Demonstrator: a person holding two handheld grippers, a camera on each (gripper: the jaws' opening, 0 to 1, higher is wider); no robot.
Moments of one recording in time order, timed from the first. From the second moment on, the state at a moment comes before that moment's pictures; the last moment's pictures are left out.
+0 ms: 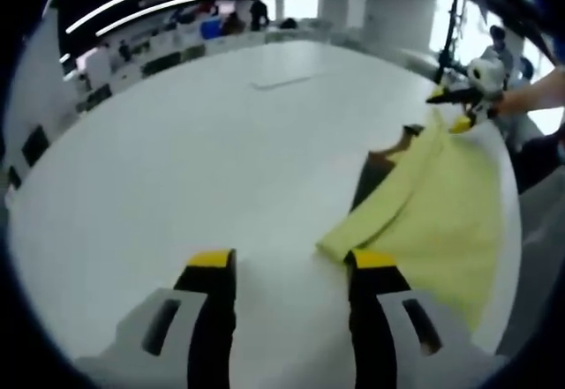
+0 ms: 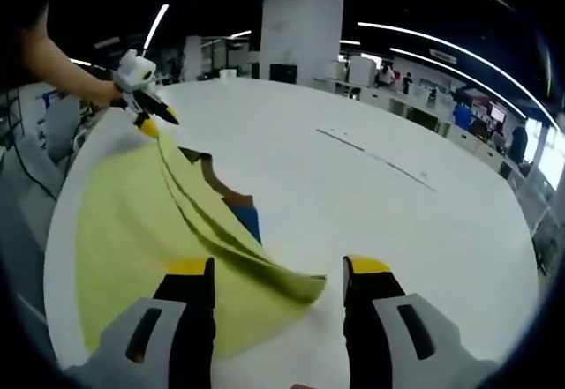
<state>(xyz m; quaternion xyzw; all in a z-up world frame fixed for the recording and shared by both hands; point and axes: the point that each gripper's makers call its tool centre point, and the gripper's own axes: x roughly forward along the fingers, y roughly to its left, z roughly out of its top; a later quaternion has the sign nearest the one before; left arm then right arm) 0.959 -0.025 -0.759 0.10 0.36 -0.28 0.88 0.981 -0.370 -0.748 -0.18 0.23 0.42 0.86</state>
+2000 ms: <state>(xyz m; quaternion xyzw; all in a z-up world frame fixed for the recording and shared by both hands) 0.996 -0.006 -0.745 0.06 0.37 -0.22 0.90 1.015 -0.384 -0.755 -0.12 0.26 0.35 0.89</state>
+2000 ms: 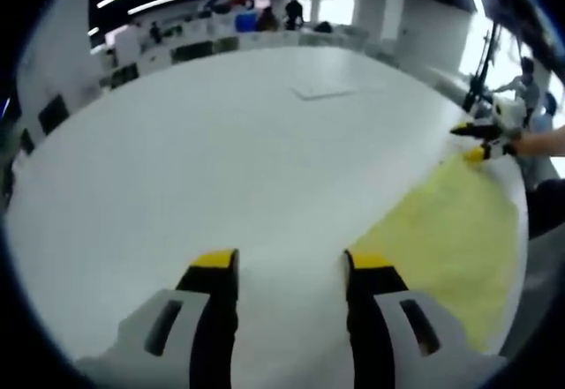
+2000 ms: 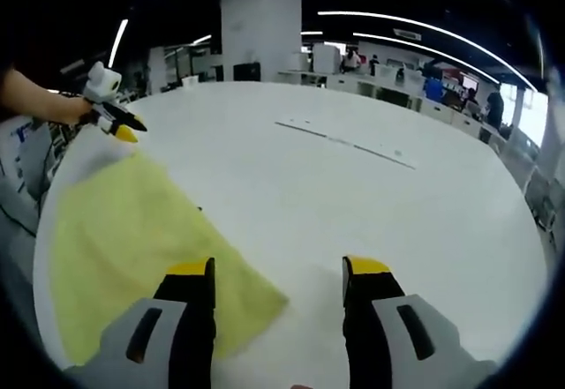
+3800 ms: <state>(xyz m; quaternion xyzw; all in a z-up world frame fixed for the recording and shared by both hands) 0.879 -0.046 -0.661 0.05 0.30 -0.26 0.92 0.900 -0.379 -0.681 -0.05 0.22 0.35 0.91</state>
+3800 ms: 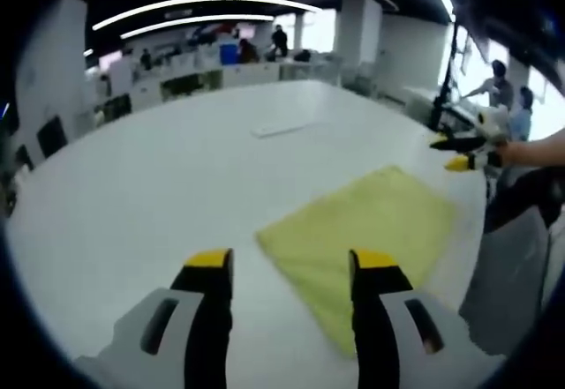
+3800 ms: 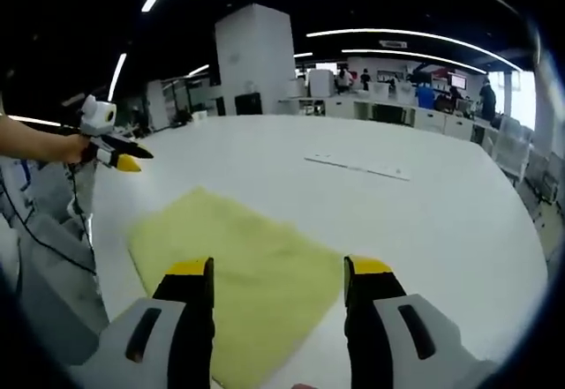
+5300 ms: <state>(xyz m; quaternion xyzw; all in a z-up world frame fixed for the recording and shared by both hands) 0.780 -0.061 -0.672 0.01 0.29 -0.26 0.92 0.787 -0.393 -0.688 -0.02 0.26 0.34 0.91</state>
